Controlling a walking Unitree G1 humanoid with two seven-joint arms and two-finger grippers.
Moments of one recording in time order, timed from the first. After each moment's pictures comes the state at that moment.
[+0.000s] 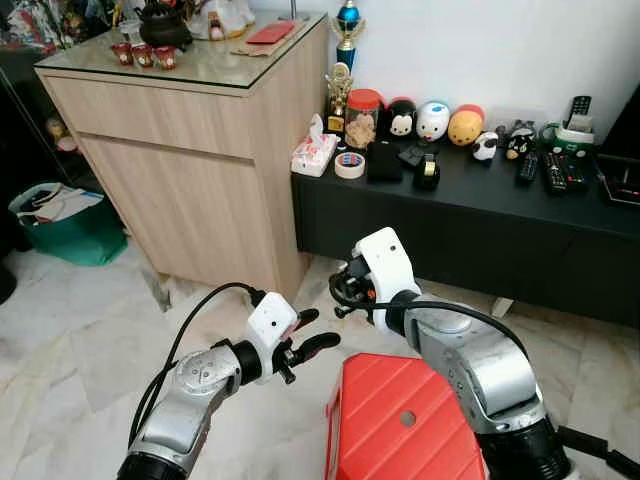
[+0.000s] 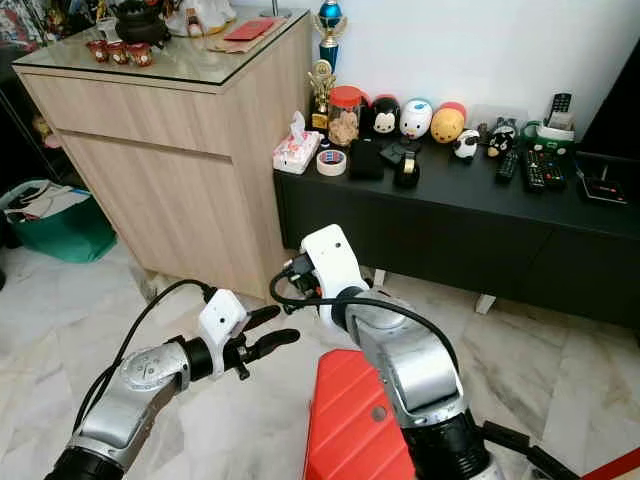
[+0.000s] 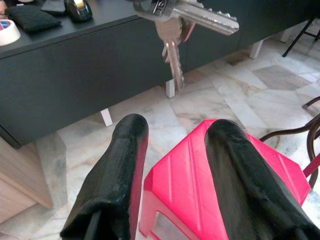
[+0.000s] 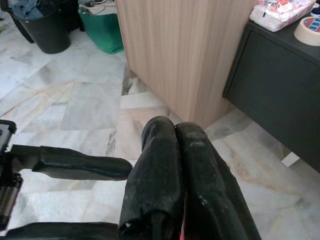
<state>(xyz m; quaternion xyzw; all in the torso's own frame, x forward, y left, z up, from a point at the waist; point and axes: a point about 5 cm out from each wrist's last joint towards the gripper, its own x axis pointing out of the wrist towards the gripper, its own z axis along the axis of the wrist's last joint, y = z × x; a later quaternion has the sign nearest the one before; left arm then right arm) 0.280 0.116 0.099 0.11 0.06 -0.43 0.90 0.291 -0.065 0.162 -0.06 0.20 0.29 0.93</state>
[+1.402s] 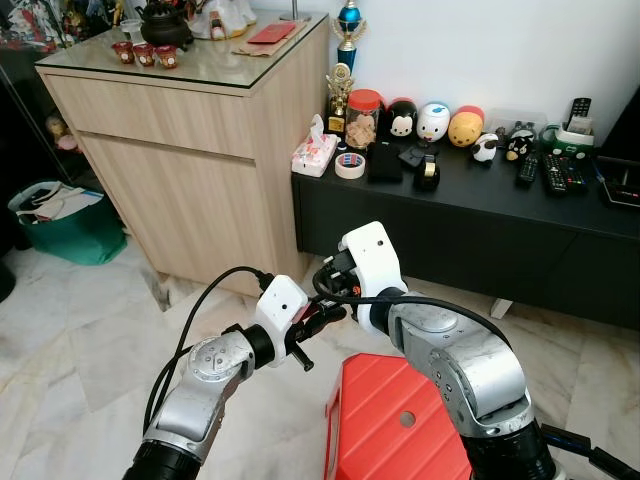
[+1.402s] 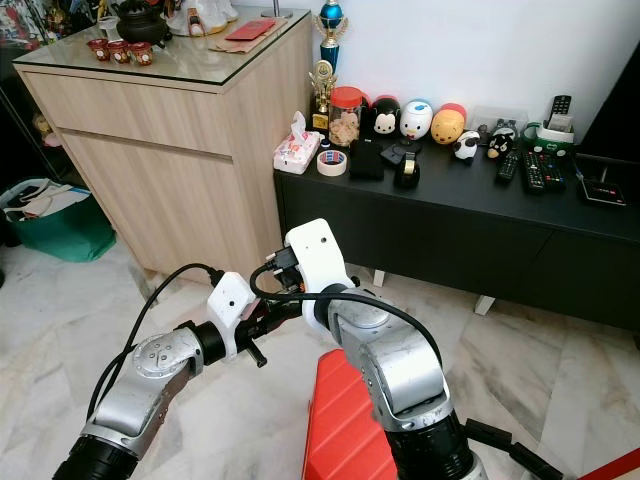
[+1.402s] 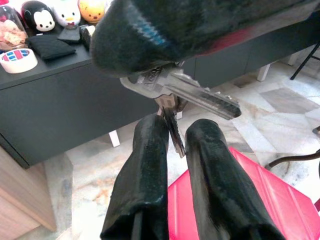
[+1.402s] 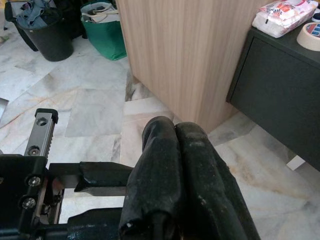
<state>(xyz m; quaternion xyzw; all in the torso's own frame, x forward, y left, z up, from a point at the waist) 0.289 0.099 0.116 0.09 0.02 -0.41 0.91 0.286 -0.052 0.171 -0.05 0.19 0.29 0.94</state>
